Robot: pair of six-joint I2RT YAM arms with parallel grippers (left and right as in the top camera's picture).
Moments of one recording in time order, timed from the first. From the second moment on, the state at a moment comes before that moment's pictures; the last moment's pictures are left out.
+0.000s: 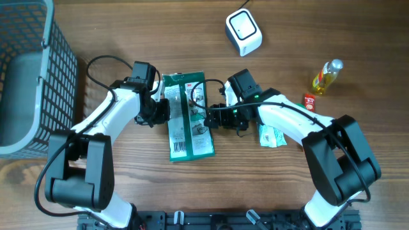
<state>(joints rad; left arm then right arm) -0.17 1.76 1.04 -0.72 0.18 -0.20 0.50 1.85 1.04 -0.43 -0.51 0.50</state>
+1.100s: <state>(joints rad) -0.18 1.82 1.02 -0.66 0.24 -0.20 0.50 1.85 0.99 -0.36 -0.55 0.52</state>
